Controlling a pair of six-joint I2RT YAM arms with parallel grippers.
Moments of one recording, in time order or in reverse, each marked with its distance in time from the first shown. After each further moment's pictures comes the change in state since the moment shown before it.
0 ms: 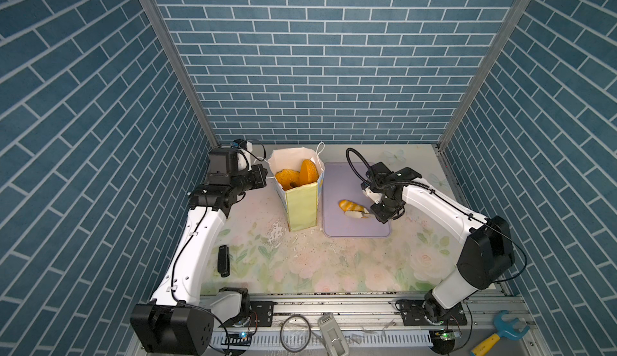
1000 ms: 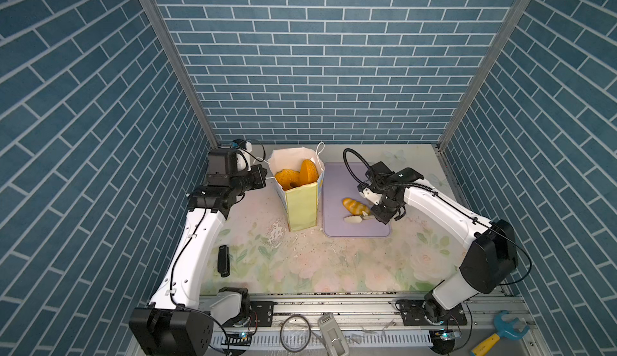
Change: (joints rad) left arm 0.000 -0.015 -0.001 -0.002 -0.001 0.001; right arm 0.030 -0.027 -0.012 -0.011 -0.002 -0.145
